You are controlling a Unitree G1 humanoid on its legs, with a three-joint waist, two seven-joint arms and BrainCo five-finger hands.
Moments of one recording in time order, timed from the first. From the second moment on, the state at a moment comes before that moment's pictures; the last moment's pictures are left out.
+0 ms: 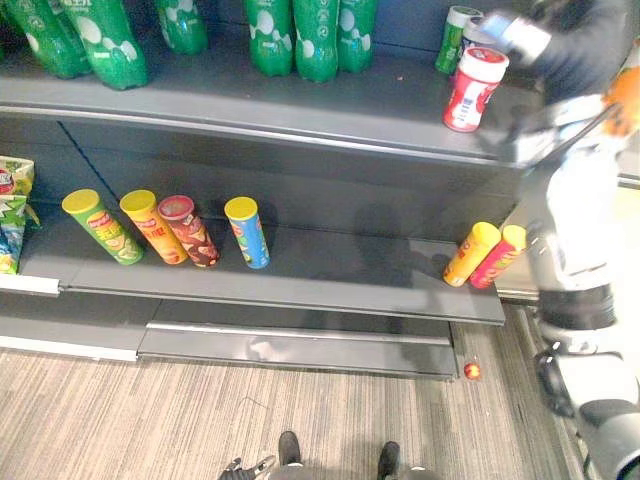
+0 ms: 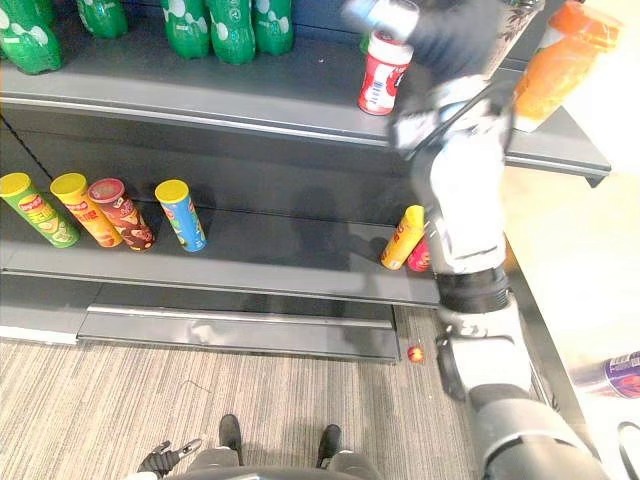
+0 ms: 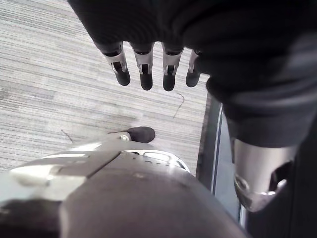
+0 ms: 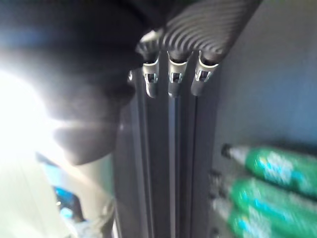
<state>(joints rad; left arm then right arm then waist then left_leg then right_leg) 0.11 0.16 0.19 1.11 0.01 -0.04 0.07 -0.78 -0.35 0.09 -0.15 0.31 -0.15 -0.09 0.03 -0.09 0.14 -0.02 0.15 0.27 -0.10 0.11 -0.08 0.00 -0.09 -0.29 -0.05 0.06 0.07</state>
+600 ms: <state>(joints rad) 0.12 0.16 0.19 1.13 0.02 -0.04 0.08 -0.12 -0.20 0.51 -0.15 0.41 -0.14 0.18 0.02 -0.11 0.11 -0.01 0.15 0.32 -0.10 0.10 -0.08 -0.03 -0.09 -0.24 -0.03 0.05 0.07</state>
